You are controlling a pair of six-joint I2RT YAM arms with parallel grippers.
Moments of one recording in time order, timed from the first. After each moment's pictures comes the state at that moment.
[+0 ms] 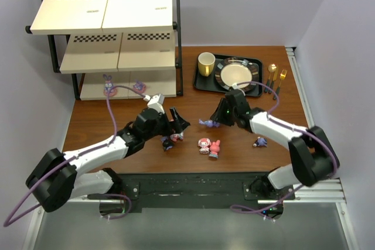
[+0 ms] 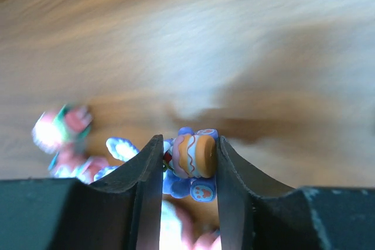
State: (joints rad) left arm -0.72 1.15 0.49 0.19 0.01 -0.84; right arm 0.48 1.47 0.78 -0.17 0.00 0.76
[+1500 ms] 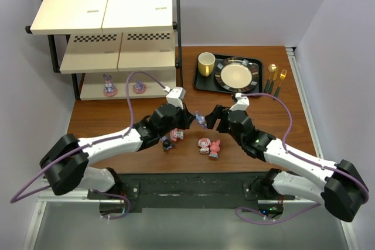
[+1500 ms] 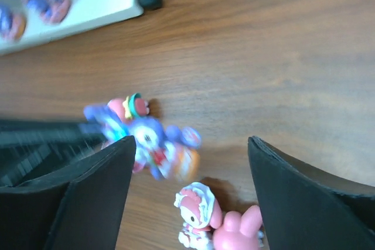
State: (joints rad) left arm -0.88 1.35 0.70 0.25 -0.17 -0.62; right arm 0.79 1.03 0.53 0.03 0.37 0.73
